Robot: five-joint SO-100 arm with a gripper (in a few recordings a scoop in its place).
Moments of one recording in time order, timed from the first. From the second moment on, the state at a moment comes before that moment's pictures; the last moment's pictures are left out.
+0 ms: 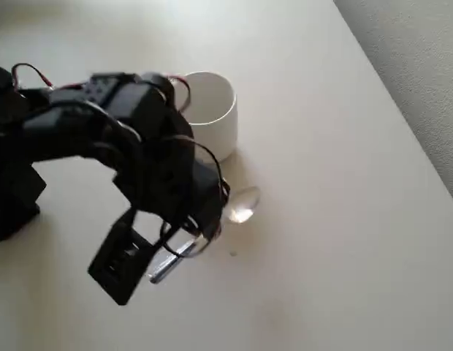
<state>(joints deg) 39.6 59.5 30.8 103.4 17.2</state>
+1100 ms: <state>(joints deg) 13.4 82.9 51.0 104.2 5.0</state>
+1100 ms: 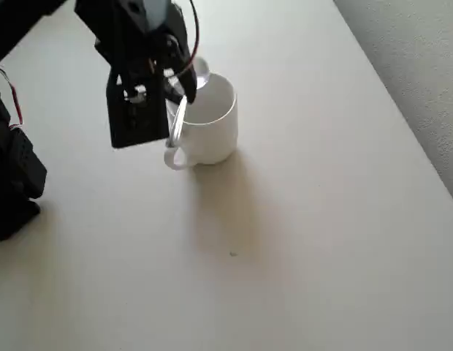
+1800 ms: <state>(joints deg) 15.1 81.3 58.8 98.7 2.3</state>
